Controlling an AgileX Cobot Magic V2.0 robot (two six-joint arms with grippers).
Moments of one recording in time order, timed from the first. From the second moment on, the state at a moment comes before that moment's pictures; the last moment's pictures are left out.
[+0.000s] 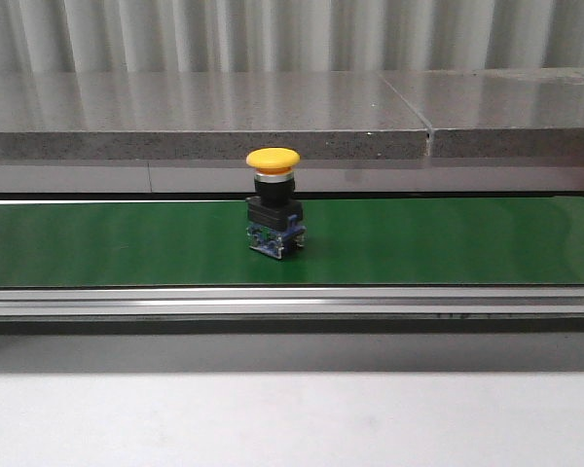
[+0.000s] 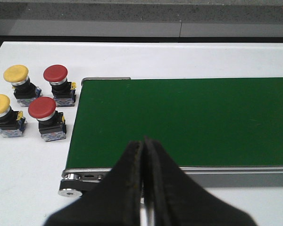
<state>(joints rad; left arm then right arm) 0.00 0.59 -0.57 -0.13 0.57 0.07 -0.38 2.13 -2.01 0.18 0.92 -0.16</state>
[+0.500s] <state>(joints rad) 0.00 0.59 -0.57 -0.13 0.57 0.07 -0.23 1.75 -1.82 0.22 1.12 -0.25</state>
